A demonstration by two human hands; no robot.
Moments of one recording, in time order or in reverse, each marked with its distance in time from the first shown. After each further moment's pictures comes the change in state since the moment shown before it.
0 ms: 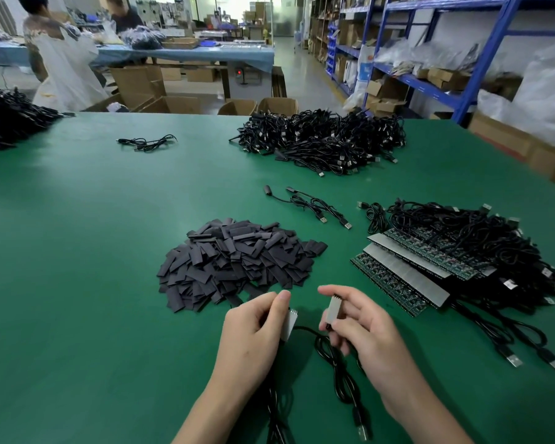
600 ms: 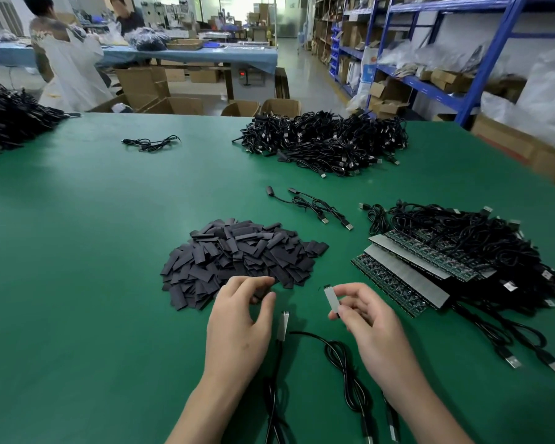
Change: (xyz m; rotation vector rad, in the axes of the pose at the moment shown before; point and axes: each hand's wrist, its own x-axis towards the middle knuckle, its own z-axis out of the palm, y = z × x) left_hand 0.007 -0.003 -0.010 0.269 0.197 0.019; right_hand 0.006 0.007 -0.007 -0.230 0.141 -0.049
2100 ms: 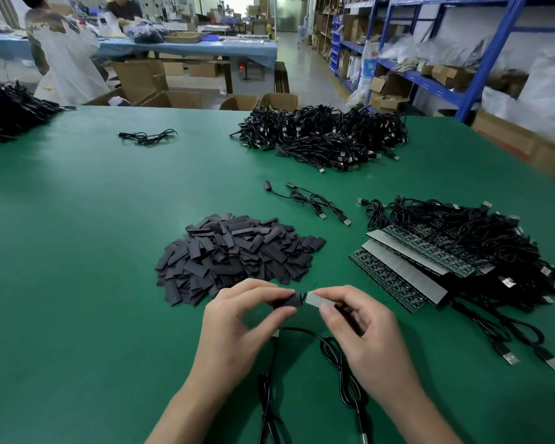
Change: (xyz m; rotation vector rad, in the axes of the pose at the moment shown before) left_hand -0.006 0.003 -0.013 -0.209 -0.082 0.260; right_hand -0.009 -0.008 0.004 -0.016 -0.031 -0.234
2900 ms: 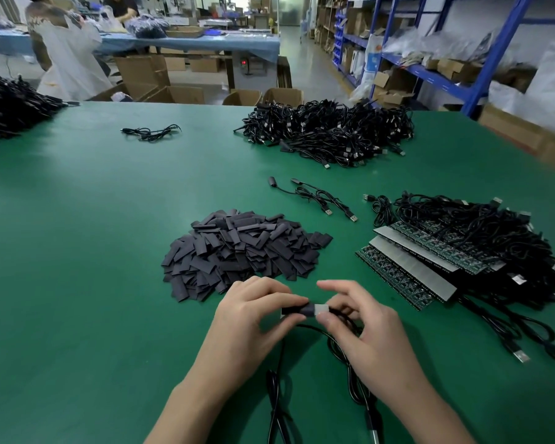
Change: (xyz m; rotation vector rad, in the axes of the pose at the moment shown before) left_hand 0.003 -0.010 -0.003 0.269 -0.104 0.239; right_hand 0.000 0.007 0.001 -0.199 -0.060 -0.037
